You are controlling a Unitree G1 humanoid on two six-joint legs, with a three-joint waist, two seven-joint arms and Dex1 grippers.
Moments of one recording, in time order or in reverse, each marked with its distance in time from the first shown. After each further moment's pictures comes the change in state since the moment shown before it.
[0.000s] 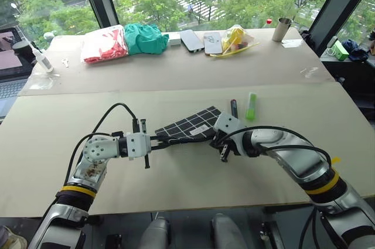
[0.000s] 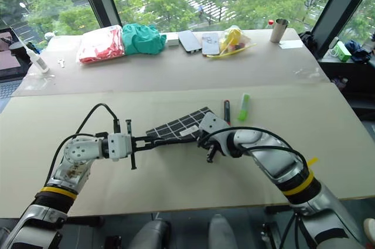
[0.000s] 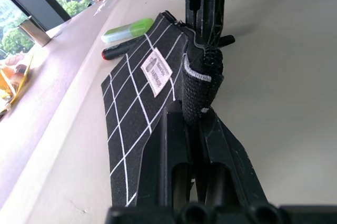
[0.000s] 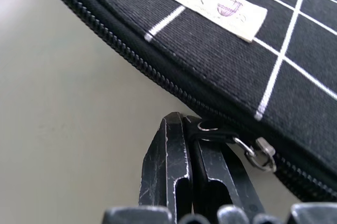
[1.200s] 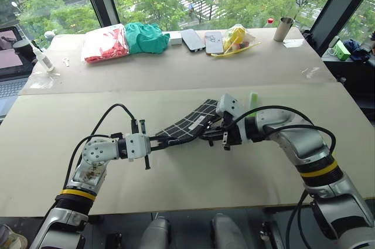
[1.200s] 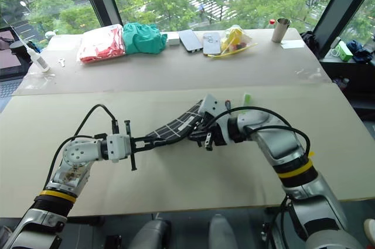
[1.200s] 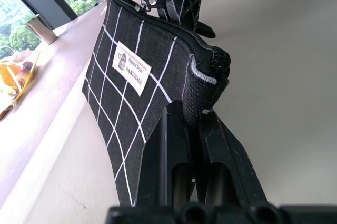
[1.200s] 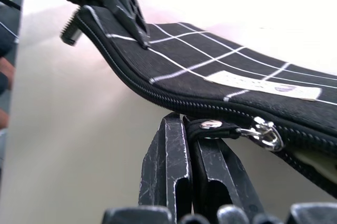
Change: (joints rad) left arm 0.019 -0.008 0.021 -0.045 0.001 0.023 0.012; right arm -0.054 0.072 -0.147 0.114 0.122 -0.108 0.318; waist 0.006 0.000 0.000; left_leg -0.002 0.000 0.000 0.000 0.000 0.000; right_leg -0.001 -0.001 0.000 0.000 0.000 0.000
